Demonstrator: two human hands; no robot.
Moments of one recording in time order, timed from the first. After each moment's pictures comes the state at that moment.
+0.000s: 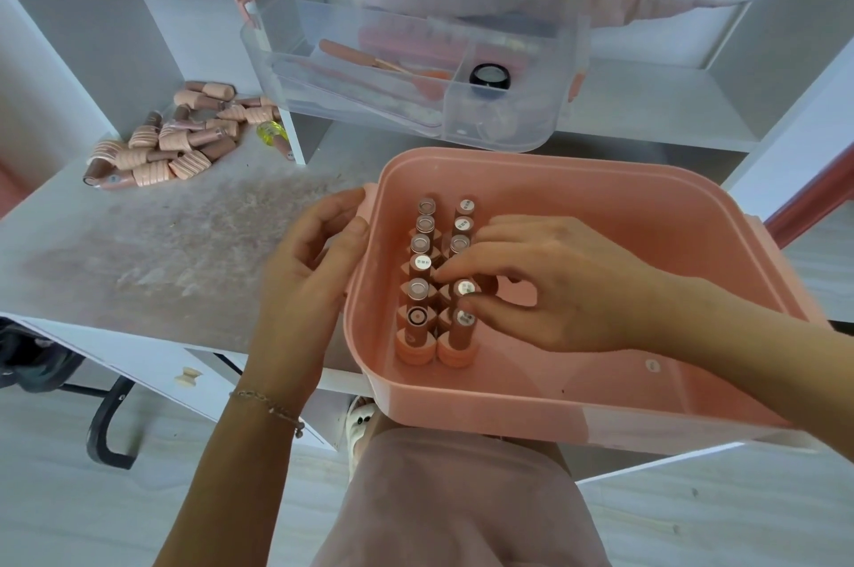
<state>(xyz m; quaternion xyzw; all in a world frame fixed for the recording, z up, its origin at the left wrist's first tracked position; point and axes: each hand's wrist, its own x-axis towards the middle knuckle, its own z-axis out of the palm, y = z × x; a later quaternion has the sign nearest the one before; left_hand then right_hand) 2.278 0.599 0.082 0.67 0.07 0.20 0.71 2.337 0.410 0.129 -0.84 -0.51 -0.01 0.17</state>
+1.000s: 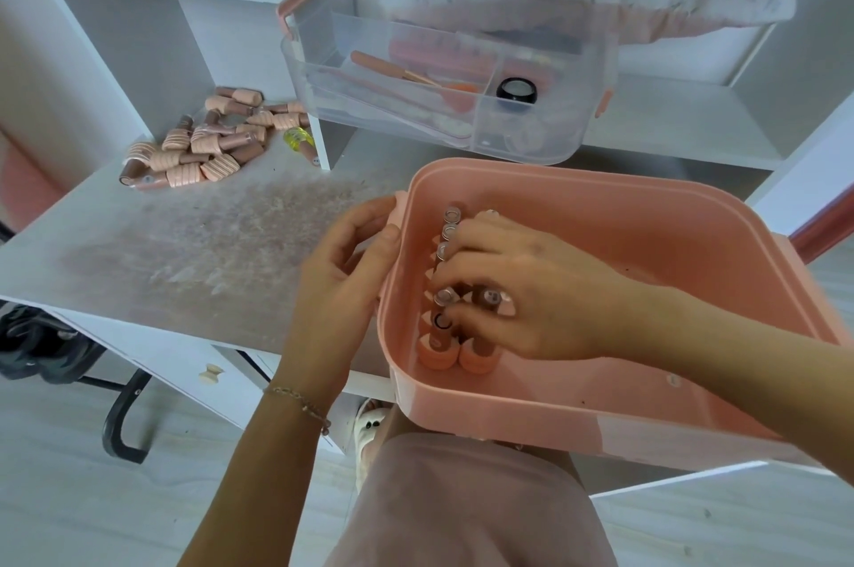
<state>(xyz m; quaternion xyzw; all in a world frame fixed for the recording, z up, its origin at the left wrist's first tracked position) 2.278 0.600 0.086 0.66 0.09 0.18 0.72 2.340 0.440 0.125 -0.82 -0.55 -0.03 0.15</state>
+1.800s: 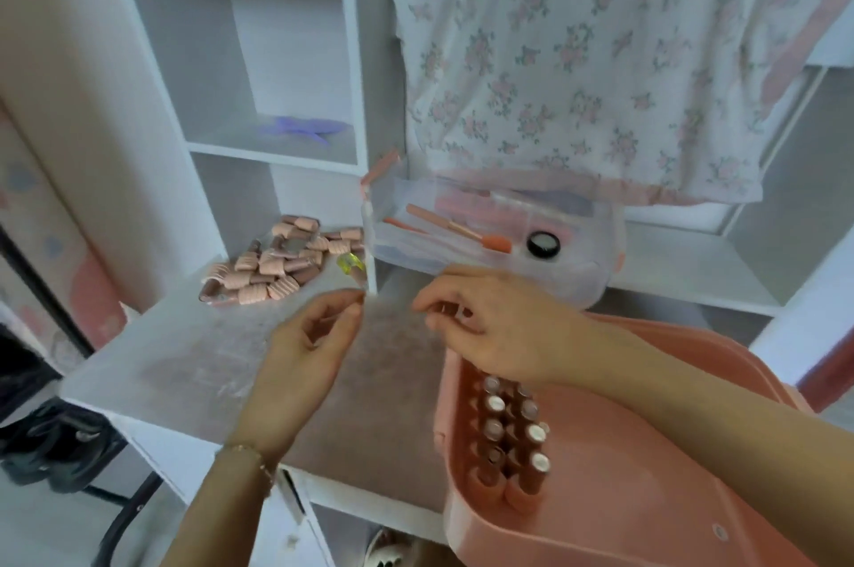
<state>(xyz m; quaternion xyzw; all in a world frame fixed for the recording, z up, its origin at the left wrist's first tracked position) 2.285 0.672 0.117 0.76 0.11 0.21 0.61 2.359 0.496 0.181 -0.86 -0.48 0.00 0.20</state>
